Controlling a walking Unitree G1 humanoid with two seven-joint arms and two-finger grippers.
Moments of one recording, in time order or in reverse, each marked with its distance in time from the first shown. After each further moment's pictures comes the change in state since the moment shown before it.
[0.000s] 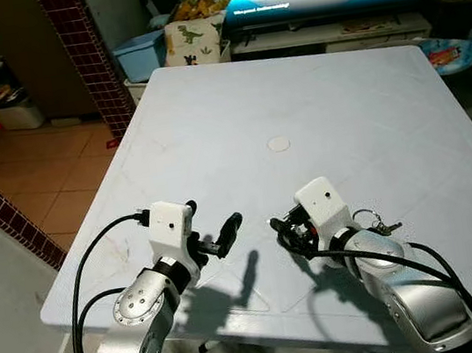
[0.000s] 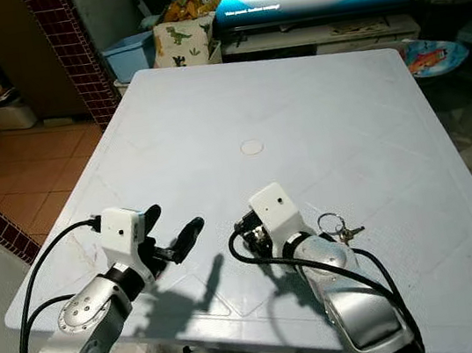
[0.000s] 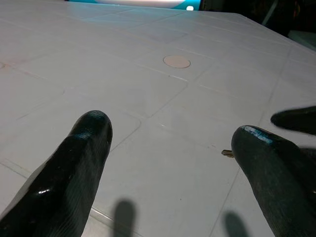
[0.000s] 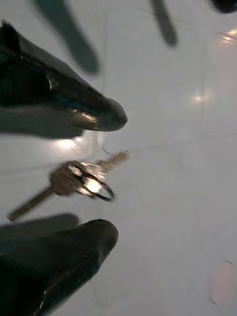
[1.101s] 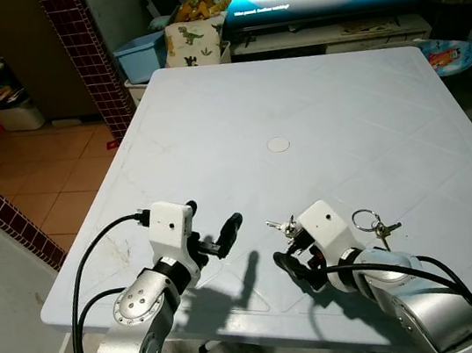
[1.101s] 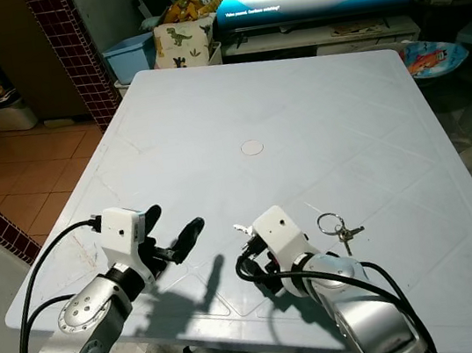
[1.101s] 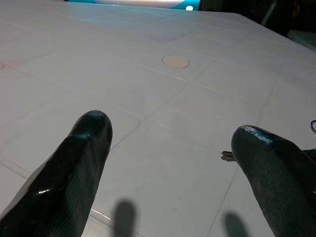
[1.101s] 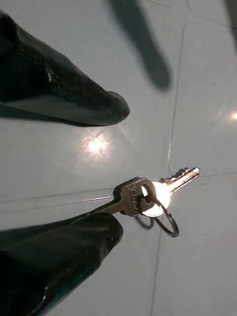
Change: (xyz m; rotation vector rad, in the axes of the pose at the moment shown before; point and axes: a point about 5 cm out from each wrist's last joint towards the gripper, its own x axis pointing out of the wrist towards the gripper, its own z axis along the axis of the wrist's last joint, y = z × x) left arm 0.000 0.000 -0.001 -0.001 0.006 -0.002; right arm -0.010 0.001 -0.025 -0.046 0.119 0.101
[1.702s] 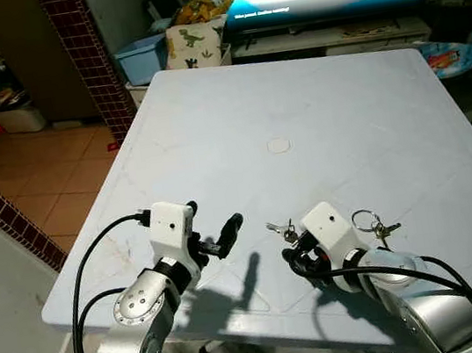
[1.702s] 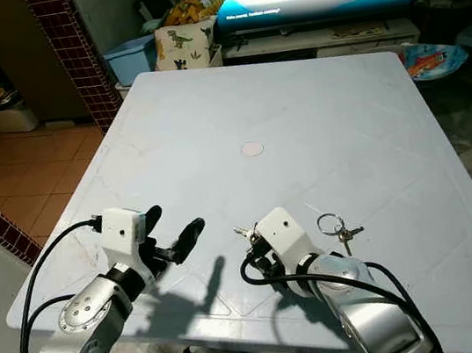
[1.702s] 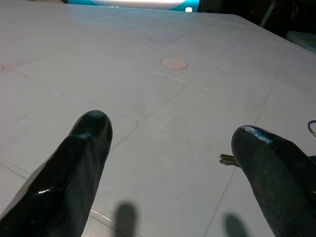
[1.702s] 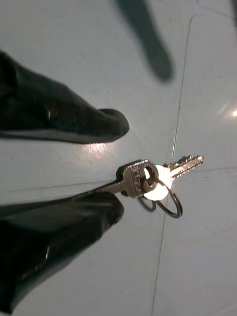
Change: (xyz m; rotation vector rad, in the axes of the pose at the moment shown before) left arm 0.000 0.000 0.000 0.000 0.001 -0.001; right arm 0.001 -0.004 -0.003 -0.016 -0.003 -0.006
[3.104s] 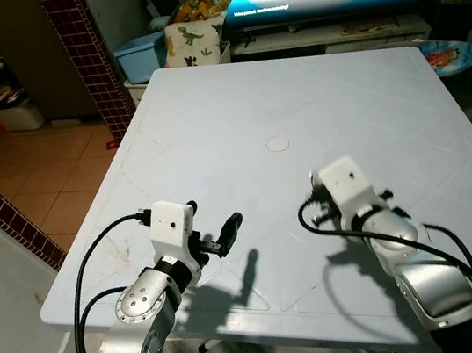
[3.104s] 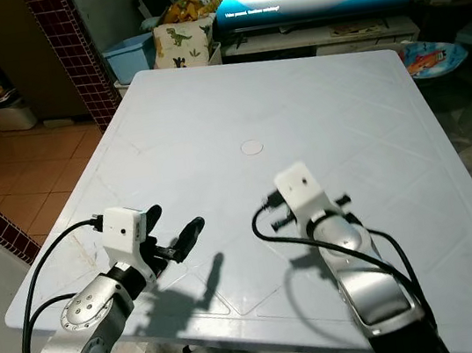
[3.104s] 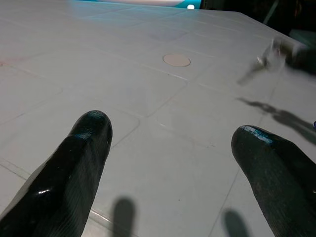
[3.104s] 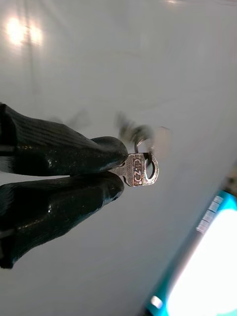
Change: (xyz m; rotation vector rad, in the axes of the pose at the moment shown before) left arm 0.003 0.001 0.000 0.001 -0.002 0.009; right arm -0.003 -0.053 0.061 -0.155 -0.298 -0.460
